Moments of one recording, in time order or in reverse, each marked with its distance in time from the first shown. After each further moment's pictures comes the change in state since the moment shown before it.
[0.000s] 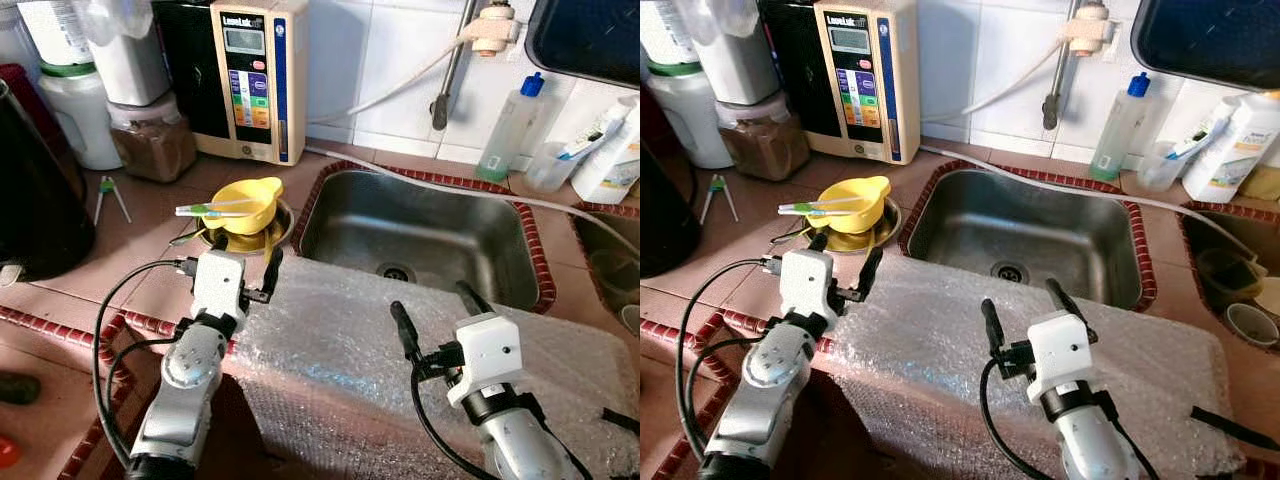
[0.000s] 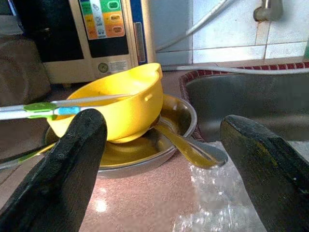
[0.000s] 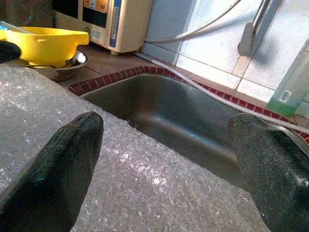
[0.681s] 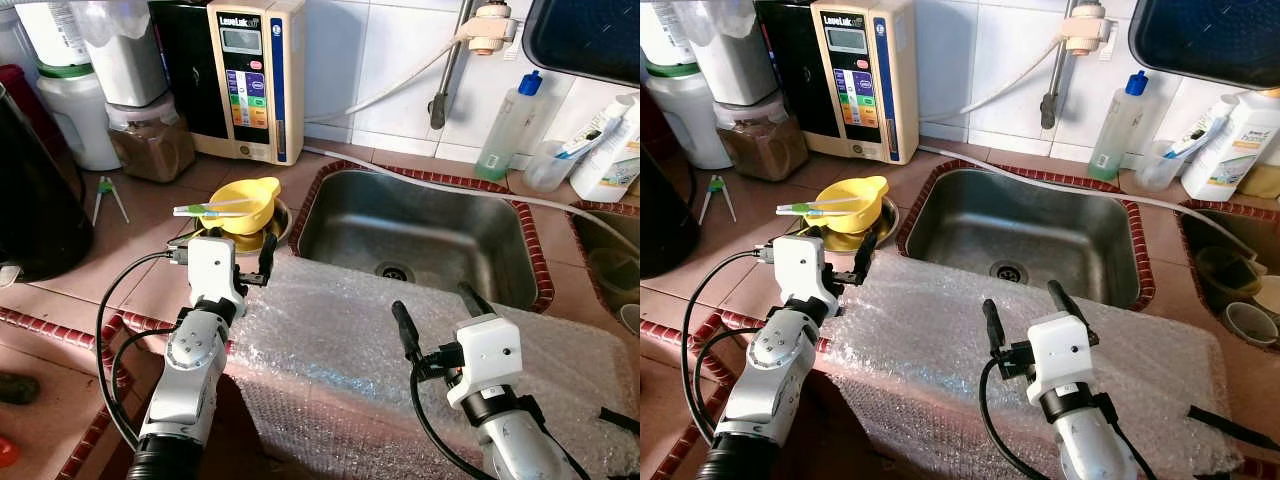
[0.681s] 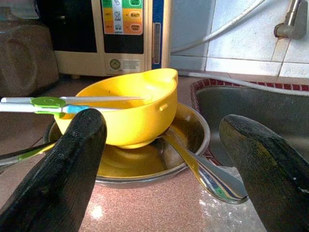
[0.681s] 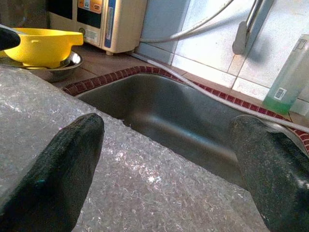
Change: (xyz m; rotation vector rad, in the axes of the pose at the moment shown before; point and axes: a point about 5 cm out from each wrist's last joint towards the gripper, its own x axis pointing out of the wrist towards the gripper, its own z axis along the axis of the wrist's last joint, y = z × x) left arm 0.010 0.007 0.003 -0.115 0.008 0.068; right arm -0.001 0.001 -0.001 0.003 0.004 -0.020
